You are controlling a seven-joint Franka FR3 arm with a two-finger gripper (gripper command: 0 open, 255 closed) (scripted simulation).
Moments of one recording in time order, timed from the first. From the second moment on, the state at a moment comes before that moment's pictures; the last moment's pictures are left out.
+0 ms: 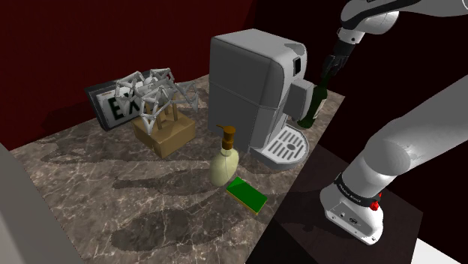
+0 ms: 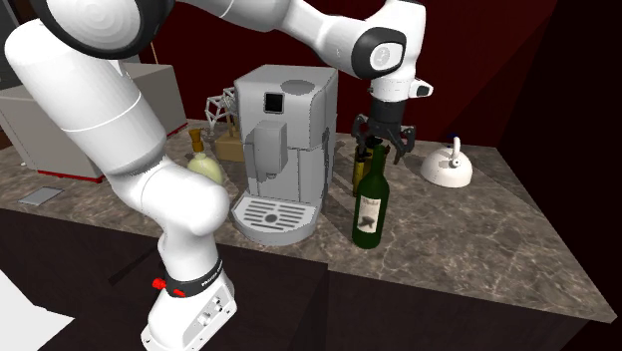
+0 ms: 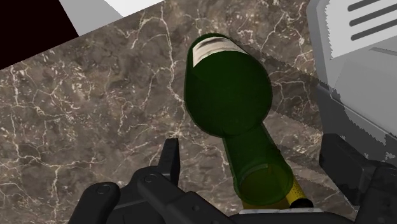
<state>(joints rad) -0.09 -0.28 -0.63 -2.25 -0.12 2.04 -0.52</state>
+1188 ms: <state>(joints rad) -0.09 -0.30 -0.62 -2.19 -0.12 1.96 -0.51</state>
